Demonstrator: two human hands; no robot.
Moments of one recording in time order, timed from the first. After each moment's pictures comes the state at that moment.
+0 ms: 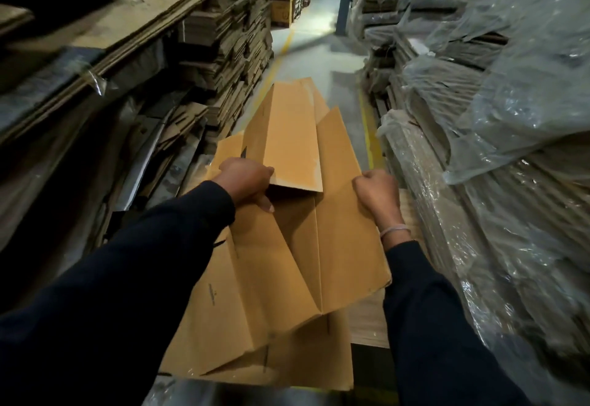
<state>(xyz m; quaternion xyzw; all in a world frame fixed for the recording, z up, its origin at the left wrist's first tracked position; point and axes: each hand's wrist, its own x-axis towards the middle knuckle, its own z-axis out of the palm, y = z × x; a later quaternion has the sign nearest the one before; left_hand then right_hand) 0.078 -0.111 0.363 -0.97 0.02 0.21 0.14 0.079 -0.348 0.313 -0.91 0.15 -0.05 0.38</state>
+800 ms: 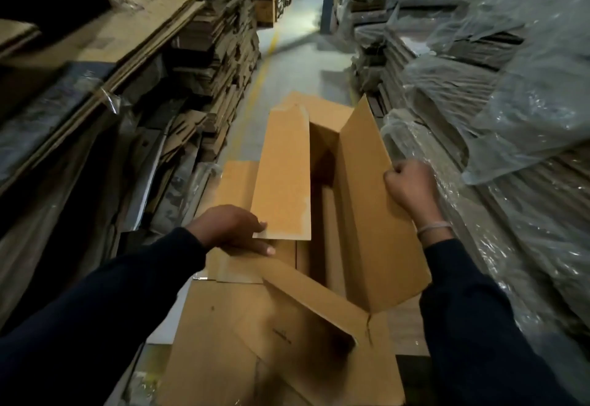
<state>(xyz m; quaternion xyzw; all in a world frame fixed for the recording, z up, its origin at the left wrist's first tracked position) 0.079 0.020 0.314 -0.93 0.14 0.32 0.12 0.102 -0.296 0.337 -0.94 0.17 -0.11 0.26</state>
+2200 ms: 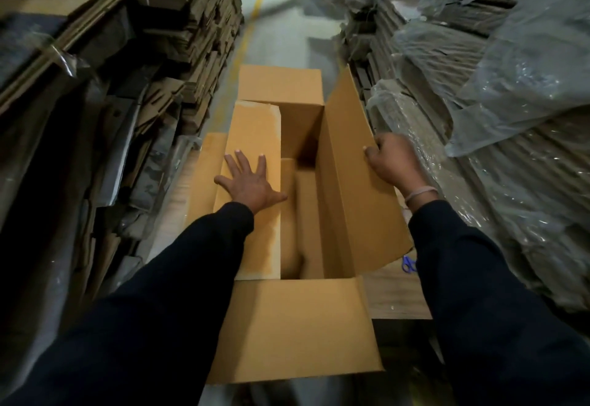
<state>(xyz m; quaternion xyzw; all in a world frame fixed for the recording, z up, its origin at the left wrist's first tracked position) 0.135 -0.058 0.225 -0.99 -0.06 0.12 -0.05 0.114 -0.325 0.316 -0.98 0.07 -0.08 0.19</state>
